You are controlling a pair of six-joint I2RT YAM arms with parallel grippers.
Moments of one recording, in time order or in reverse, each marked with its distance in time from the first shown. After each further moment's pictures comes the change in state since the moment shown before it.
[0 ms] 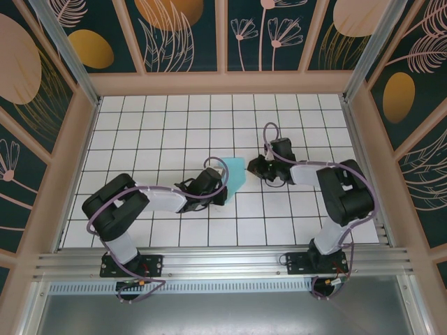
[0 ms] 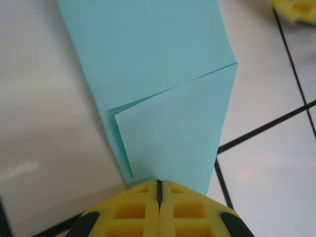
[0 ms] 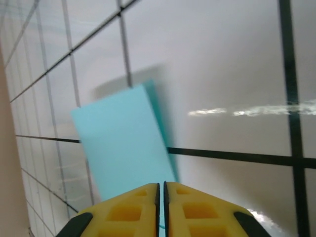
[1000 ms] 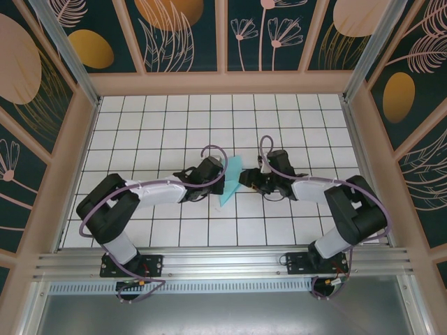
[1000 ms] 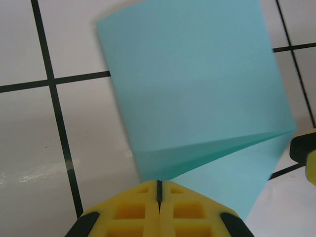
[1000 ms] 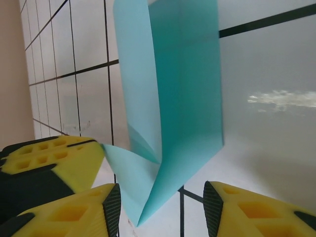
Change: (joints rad) left arm 0.035 -0.018 0.149 -0.219 -0.127 0.001; right arm 0.120 -0.137 -0.161 0.047 -0.049 0.023
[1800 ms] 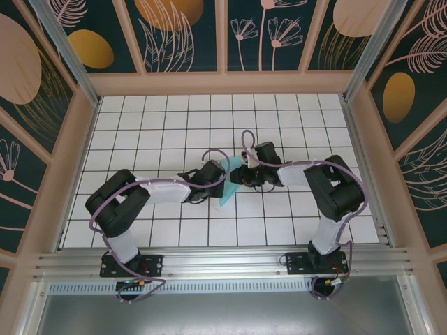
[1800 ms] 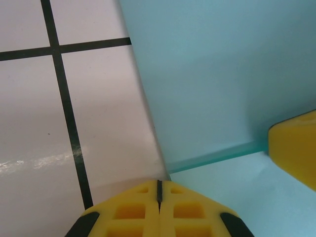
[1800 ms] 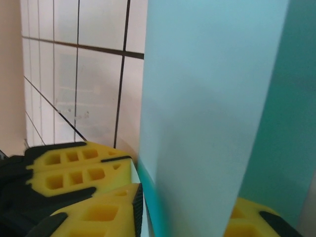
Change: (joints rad) left arm 0.000 0.072 0.000 -0.005 -0.014 0.003; right arm 0.018 0.245 0.211 -0.065 -0.124 -0.211
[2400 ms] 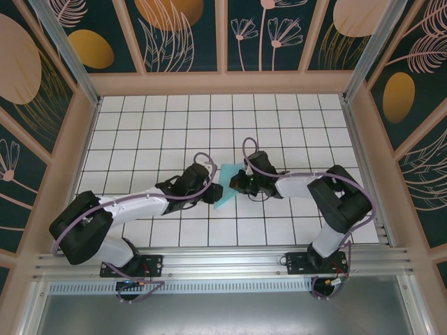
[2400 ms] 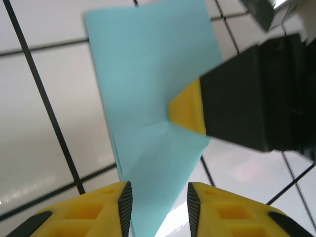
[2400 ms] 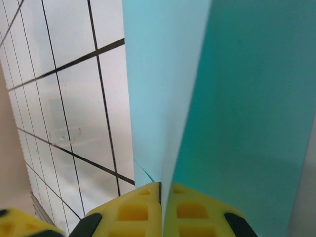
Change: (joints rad) left arm -0.002 -0.317 -0.206 0.074 0.178 0.082; right arm 0.152 -0.118 -0.107 0.063 0.283 0.404
